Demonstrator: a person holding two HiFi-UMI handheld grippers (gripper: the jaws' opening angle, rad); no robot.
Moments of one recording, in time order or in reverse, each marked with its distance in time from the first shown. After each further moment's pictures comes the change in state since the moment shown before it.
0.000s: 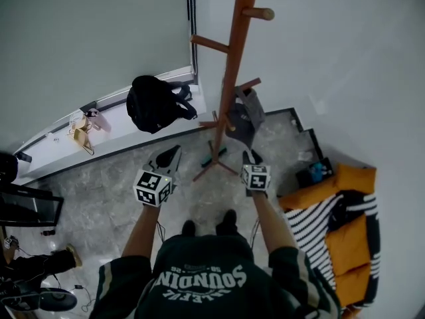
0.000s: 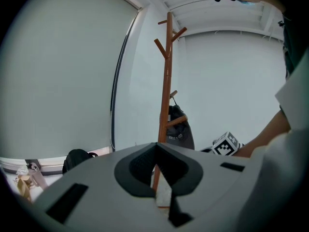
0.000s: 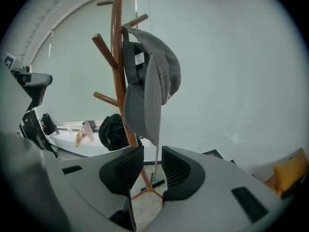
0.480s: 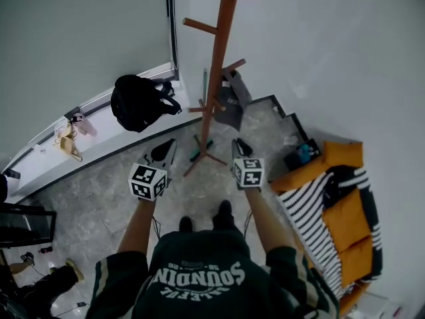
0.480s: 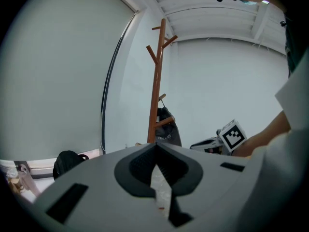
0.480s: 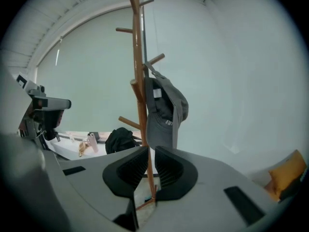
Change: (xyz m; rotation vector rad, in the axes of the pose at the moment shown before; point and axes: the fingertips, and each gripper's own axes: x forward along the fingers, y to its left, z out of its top) left arm -0.019 -0.019 -0.007 0.023 -0.040 -0.120; right arm -0.072 0.038 0.026 -0.022 -0.174 -0.033
